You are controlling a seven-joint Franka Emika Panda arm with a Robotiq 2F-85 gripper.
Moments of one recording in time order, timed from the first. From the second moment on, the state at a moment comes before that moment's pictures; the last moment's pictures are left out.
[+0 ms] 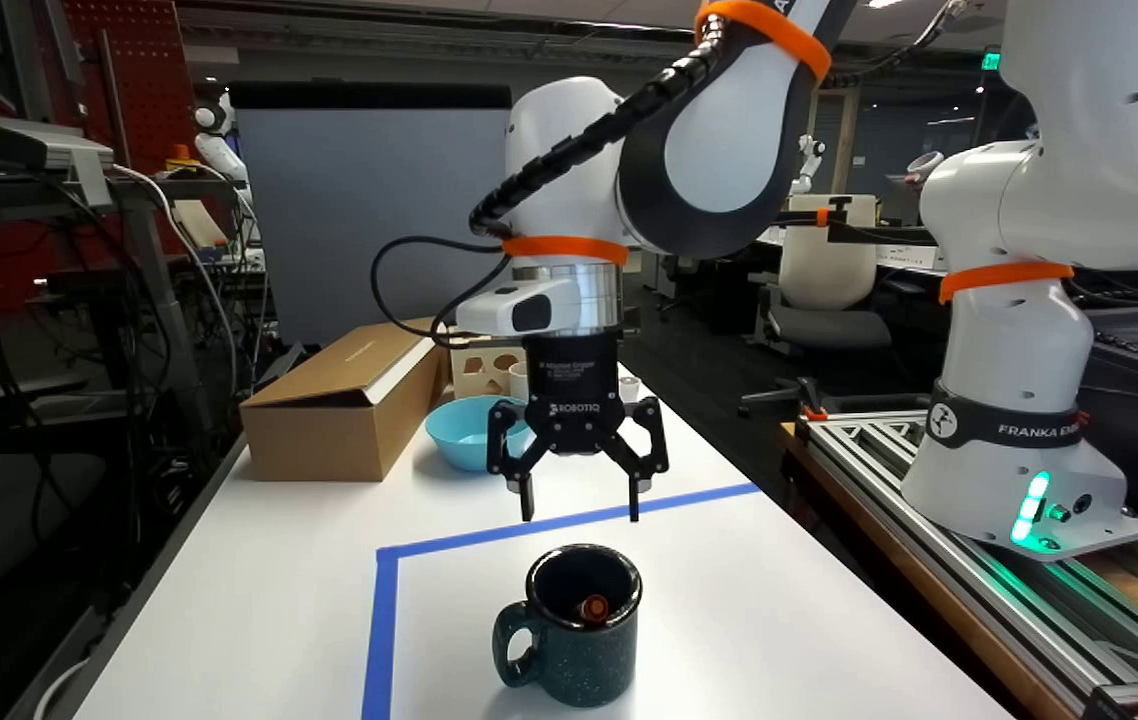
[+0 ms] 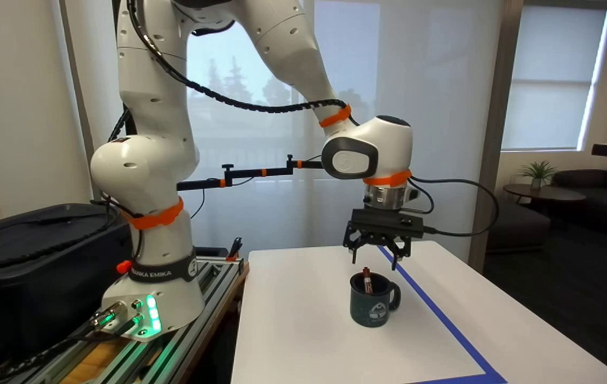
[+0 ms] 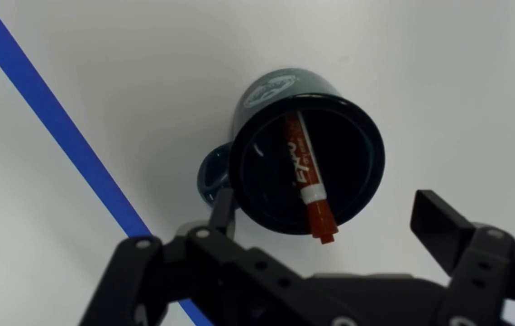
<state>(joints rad) 0.08 0.08 0.09 -2.52 0.26 2.59 -1.49</state>
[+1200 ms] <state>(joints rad) 0.00 0.21 0.24 -2.52 0.33 2.76 -1.59</state>
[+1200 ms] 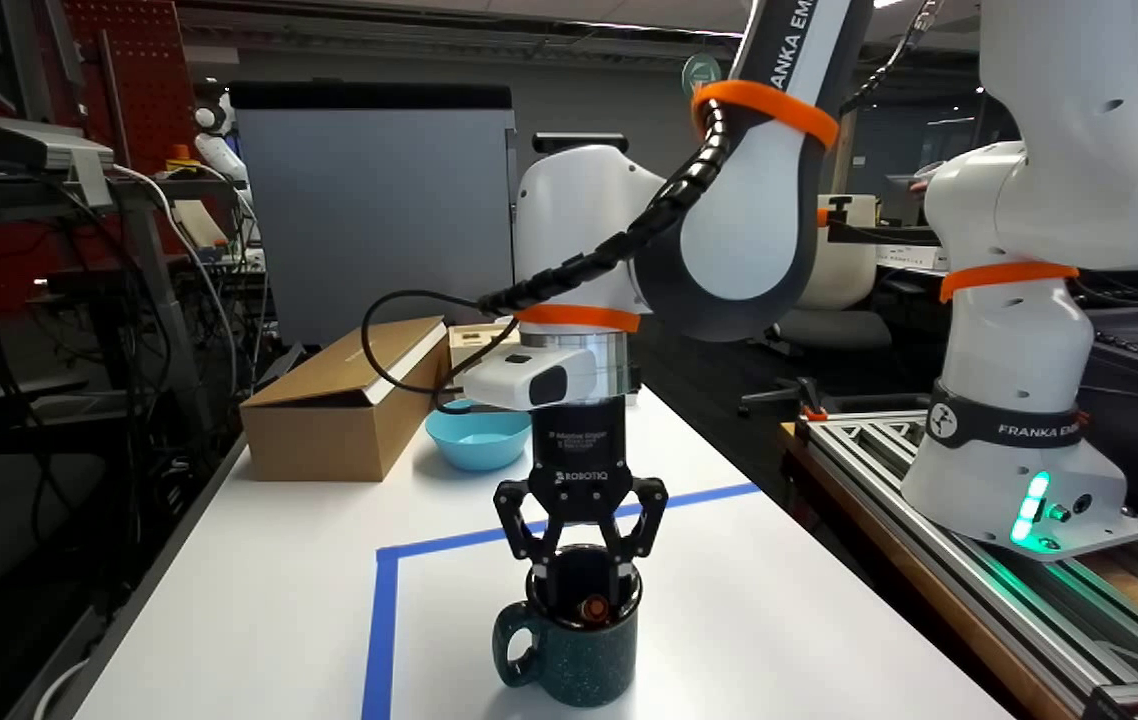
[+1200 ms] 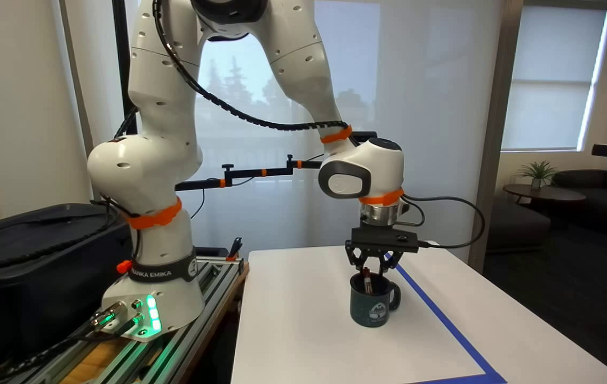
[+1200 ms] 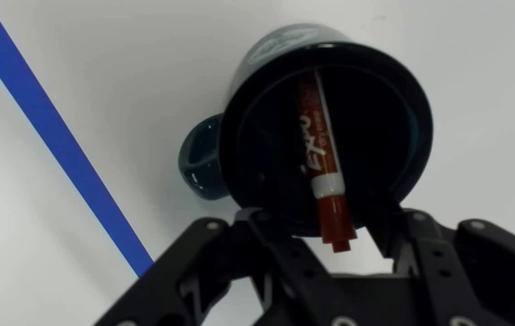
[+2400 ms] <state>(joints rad) -0.17 0.36 0.40 -2.46 0.46 2.82 -1.86</state>
